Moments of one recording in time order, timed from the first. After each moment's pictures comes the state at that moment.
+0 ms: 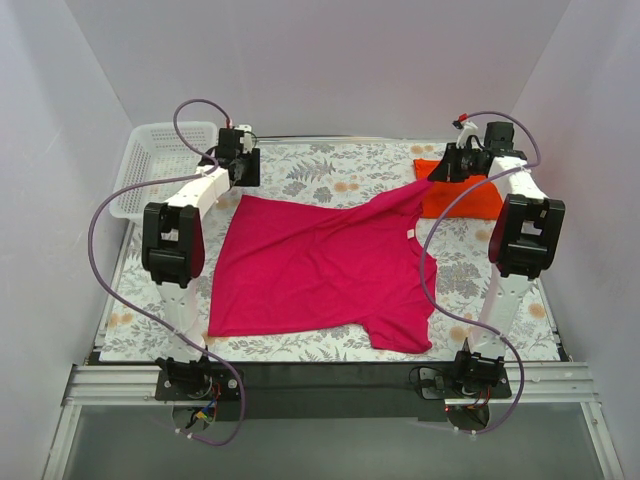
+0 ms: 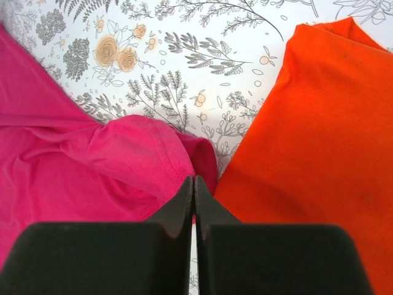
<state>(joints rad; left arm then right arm) -0.17 2.08 1.65 -0.33 -0.11 -0.07 -0.14 2.13 1.75 -0.48 -0.78 -0.16</state>
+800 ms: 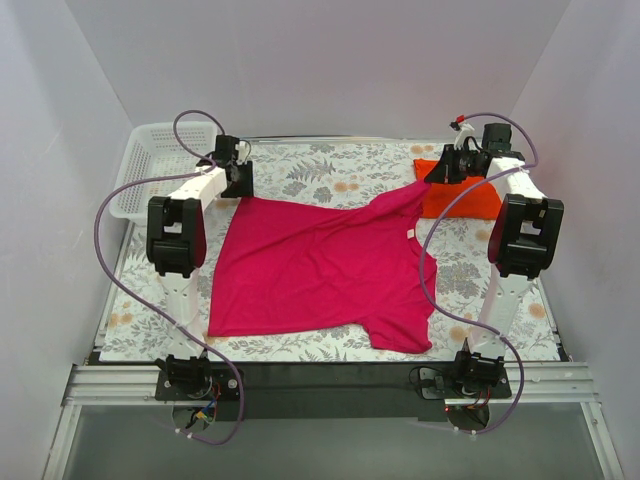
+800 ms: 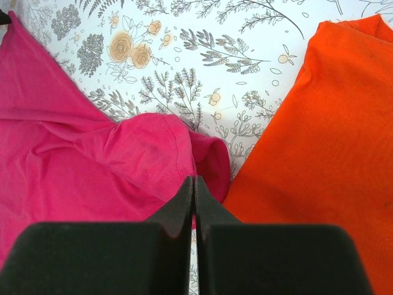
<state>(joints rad) -0.12 2.22 1.72 -0.45 -0.04 -0.11 -0.13 2.13 1.74 -0.48 -0.83 -0.16</state>
